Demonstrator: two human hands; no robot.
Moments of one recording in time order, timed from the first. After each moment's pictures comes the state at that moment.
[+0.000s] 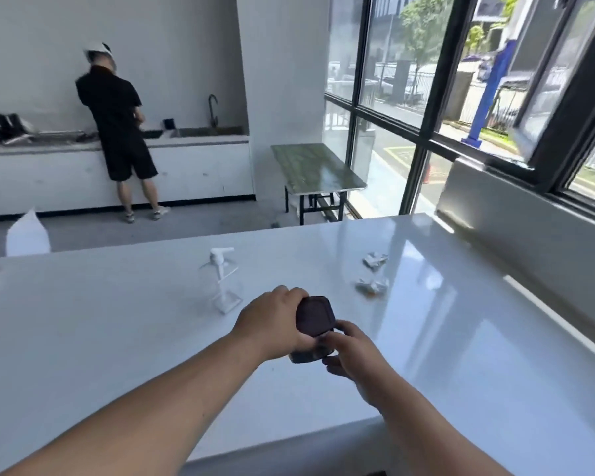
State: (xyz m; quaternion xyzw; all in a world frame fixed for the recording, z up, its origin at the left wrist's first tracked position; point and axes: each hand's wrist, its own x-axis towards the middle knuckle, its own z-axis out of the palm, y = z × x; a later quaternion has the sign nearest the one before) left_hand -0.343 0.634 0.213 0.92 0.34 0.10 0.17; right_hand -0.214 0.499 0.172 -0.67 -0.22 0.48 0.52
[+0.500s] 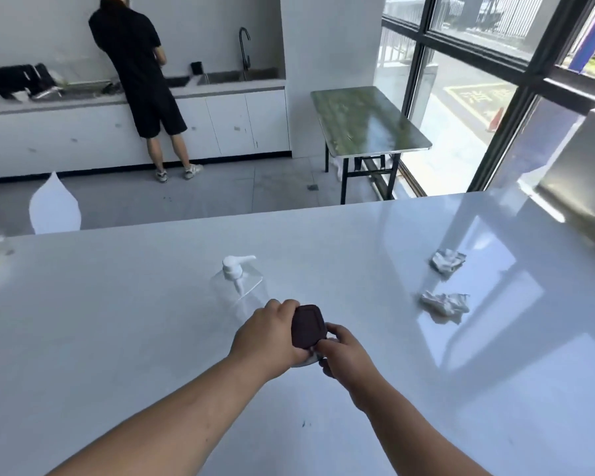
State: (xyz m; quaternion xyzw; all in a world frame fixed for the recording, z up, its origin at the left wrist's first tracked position) left_hand -0.295 0.825 0.120 0.87 0.46 0.00 0.18; right_hand -0.155 0.729 0.065 -0.67 -0.21 0.55 0.46
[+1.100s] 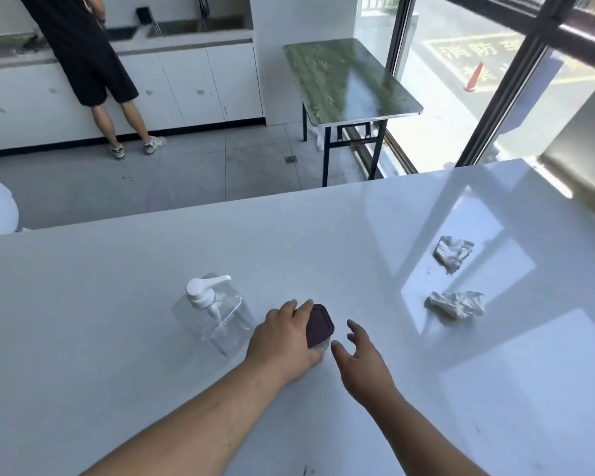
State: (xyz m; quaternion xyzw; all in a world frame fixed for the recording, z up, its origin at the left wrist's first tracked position) left_hand -0.223 0.912 0.031 0.89 0.41 -0.06 0.19; right_hand -0.102 0.789 -0.014 -0.82 -0.24 0.39 0.34
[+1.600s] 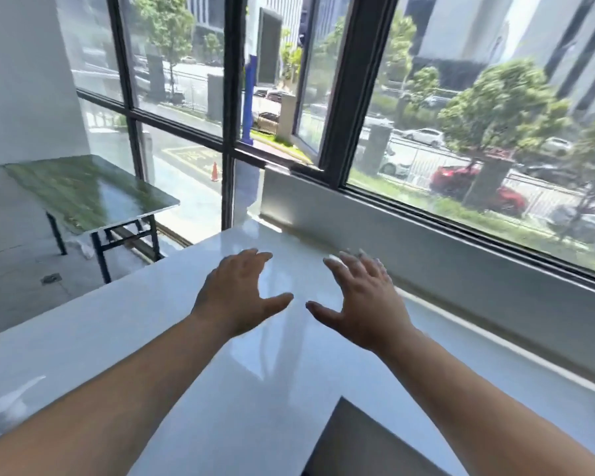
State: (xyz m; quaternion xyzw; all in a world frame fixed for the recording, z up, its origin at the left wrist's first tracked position) left_hand -0.177 0.759 0.277 0.96 0.02 0.15 0.23; right_hand -0.138 0.515 0.296 -0.95 -0.25 -0.16 0.06
